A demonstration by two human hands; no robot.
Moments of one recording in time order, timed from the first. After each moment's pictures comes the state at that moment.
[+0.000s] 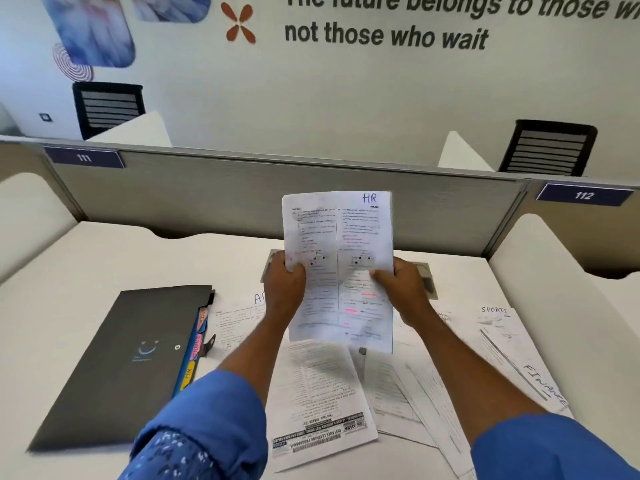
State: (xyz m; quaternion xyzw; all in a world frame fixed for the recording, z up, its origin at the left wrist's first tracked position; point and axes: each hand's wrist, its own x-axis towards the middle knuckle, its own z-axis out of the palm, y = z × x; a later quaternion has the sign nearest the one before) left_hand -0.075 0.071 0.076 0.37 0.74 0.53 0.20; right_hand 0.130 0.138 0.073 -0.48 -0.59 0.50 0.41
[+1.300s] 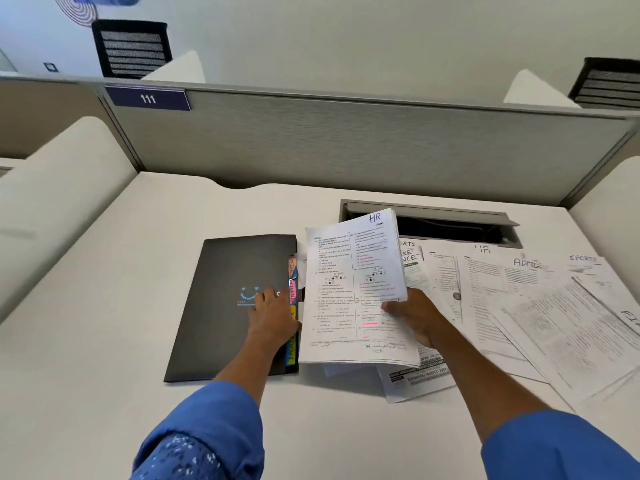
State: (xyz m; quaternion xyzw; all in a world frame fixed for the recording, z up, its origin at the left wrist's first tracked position) left_hand -0.279 -0.093 -0.051 0.52 0.83 0.04 0.19; right_hand -0.010 0.003 -0.044 -0.51 -0.50 0.66 0.22
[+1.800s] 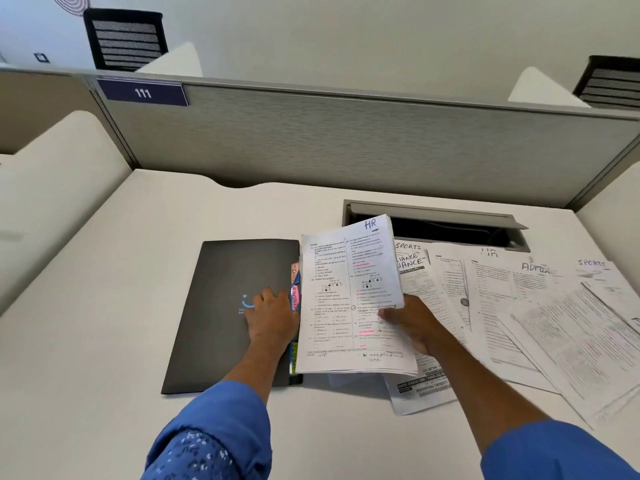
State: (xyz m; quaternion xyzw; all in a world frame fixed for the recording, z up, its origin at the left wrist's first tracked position) left_hand -0.290 -0.076 -0.068 0.51 0.85 0.03 0.12; right_hand -0.029 0.010 -0.061 -0.52 -0.49 0.67 0.21
